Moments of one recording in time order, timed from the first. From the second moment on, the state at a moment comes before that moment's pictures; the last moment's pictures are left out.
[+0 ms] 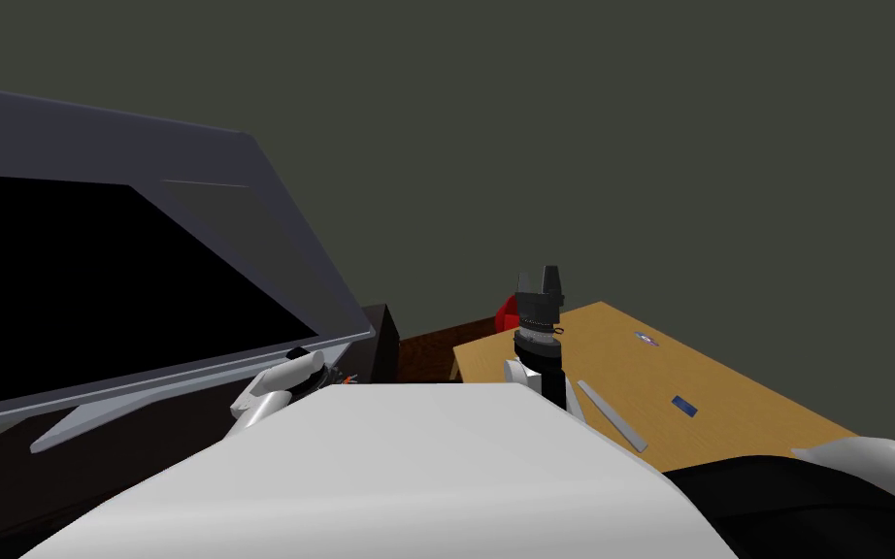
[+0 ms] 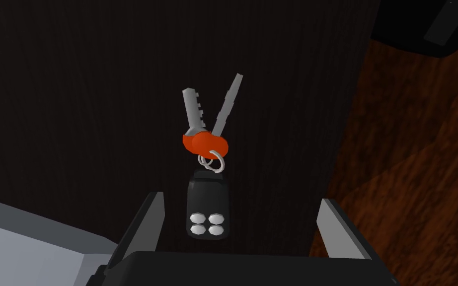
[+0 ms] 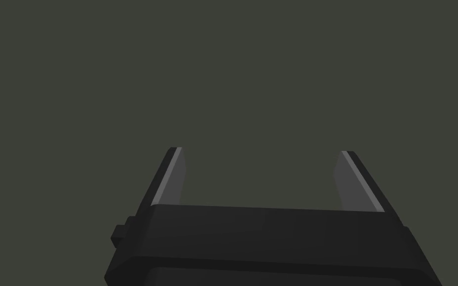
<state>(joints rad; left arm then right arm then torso) 0.11 0.37 0.39 -1.27 0.36 1.31 -0.24 0.52 0.02 0.04 -2.37 0.12 -0.56 -0.04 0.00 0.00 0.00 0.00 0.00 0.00</state>
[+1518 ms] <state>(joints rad) 0.10 0.40 0.39 -1.26 0.36 1.29 -0.21 0.52 0.02 0.04 -2.37 0.12 -0.56 -0.04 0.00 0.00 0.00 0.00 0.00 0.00</state>
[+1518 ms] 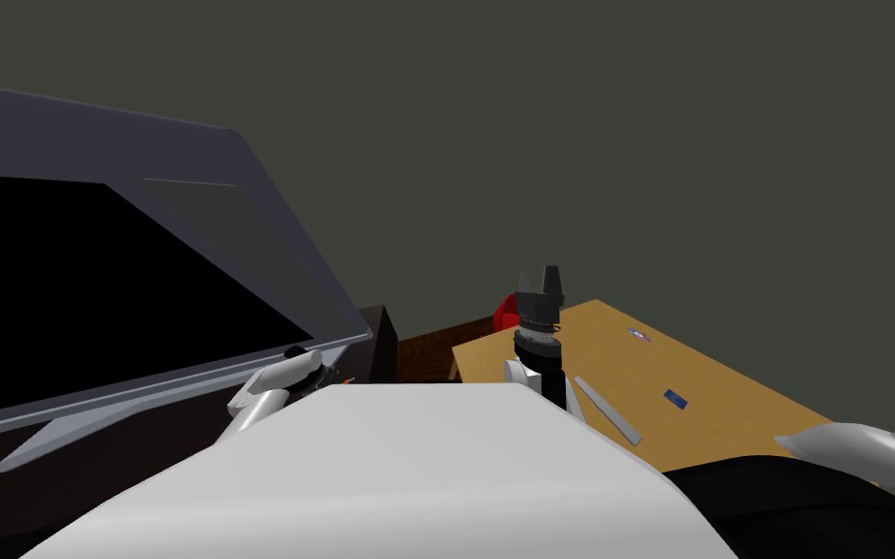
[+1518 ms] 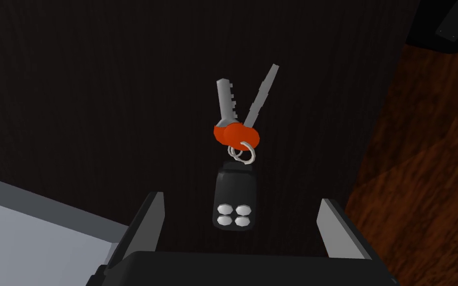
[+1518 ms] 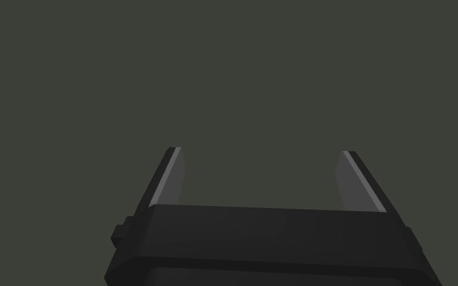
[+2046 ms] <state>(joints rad) 0.09 0.39 0.37 -1.21 0.35 1.24 -0.20 0.52 0.02 0.04 -2.37 0.12 -0.56 -0.04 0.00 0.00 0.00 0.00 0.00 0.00</state>
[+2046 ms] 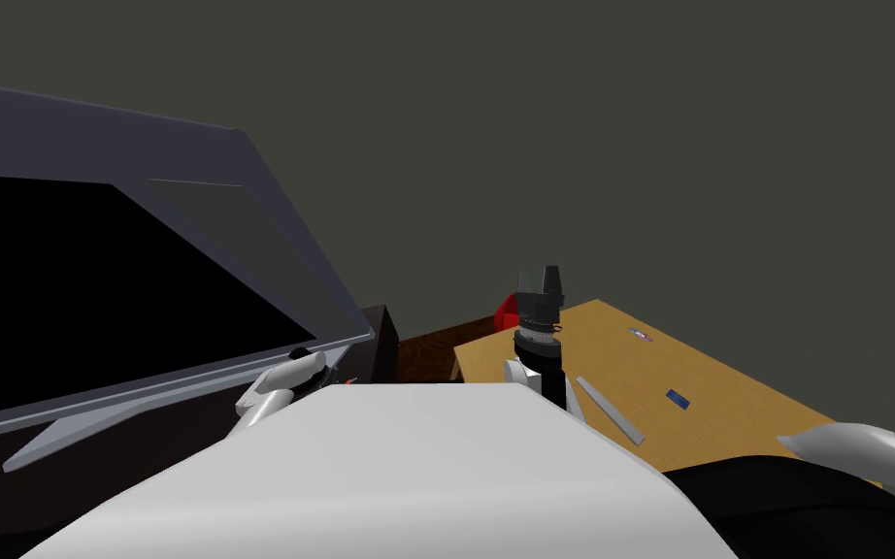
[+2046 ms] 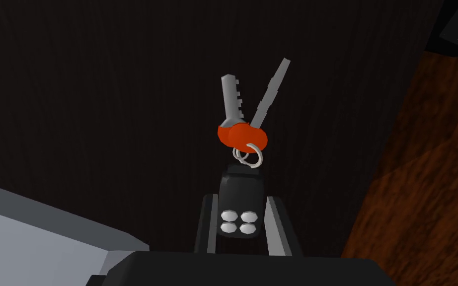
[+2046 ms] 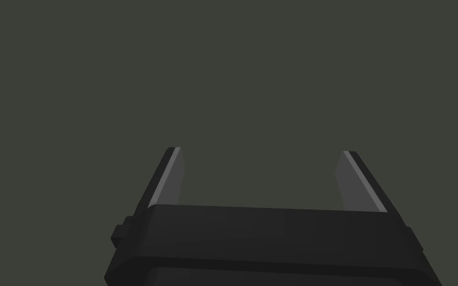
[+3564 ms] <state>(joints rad) 0.09 0.38 0.37 -1.22 0.36 1.27 -0.21 0.52 0.02 0.04 -2.37 0.12 -0.56 -0.04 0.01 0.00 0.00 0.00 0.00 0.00</state>
